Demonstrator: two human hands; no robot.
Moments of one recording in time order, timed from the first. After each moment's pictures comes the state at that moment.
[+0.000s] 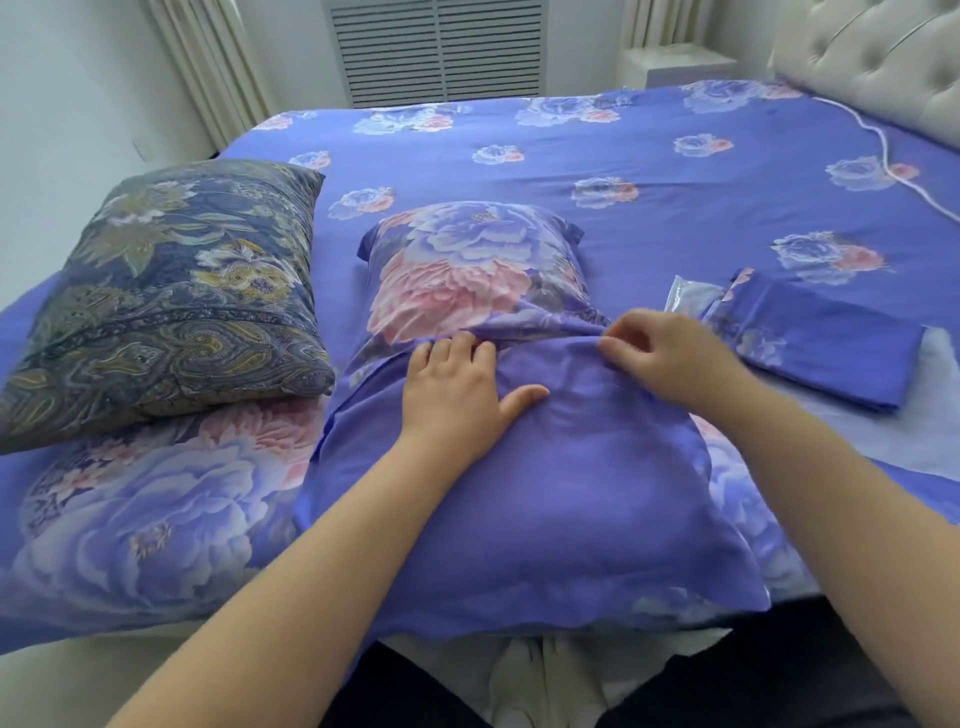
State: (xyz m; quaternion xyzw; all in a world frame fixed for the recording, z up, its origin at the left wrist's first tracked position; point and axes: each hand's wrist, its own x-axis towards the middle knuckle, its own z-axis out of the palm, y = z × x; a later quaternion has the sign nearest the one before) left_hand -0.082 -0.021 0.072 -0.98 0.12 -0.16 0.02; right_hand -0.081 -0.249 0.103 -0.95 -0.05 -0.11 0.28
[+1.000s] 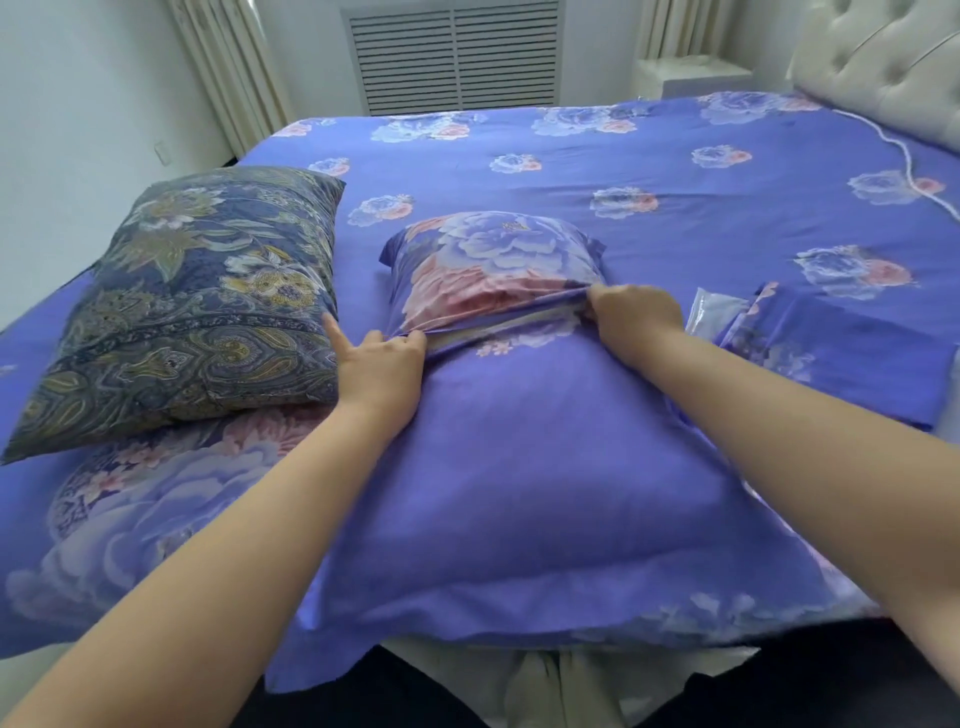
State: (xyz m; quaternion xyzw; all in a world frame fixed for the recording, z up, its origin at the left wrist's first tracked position) left_hand -0.029 0.070 0.072 -0.98 0.05 -0.15 0.12; right_hand 0.007 -0.205 0.101 -0.99 -0.05 -0.11 -0.03
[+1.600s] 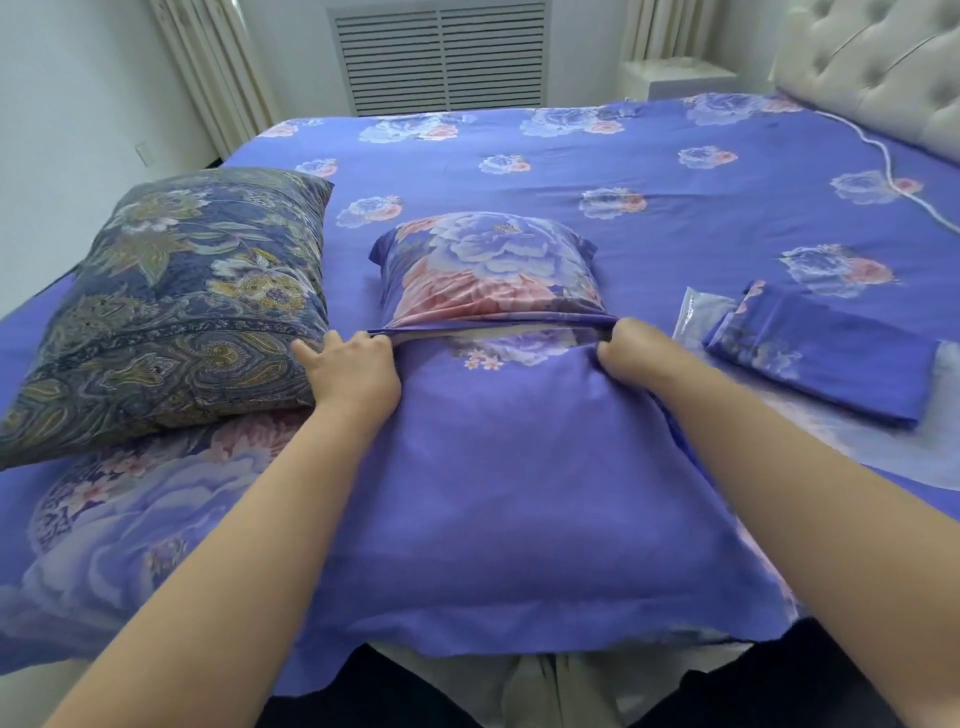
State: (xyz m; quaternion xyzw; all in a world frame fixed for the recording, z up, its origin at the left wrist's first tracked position) left_hand -0.025 0.080 0.081 -0.99 -0.05 -0.11 0.08; right_hand -0.020 -0.206 0.093 -0.97 0.13 0.05 0.21
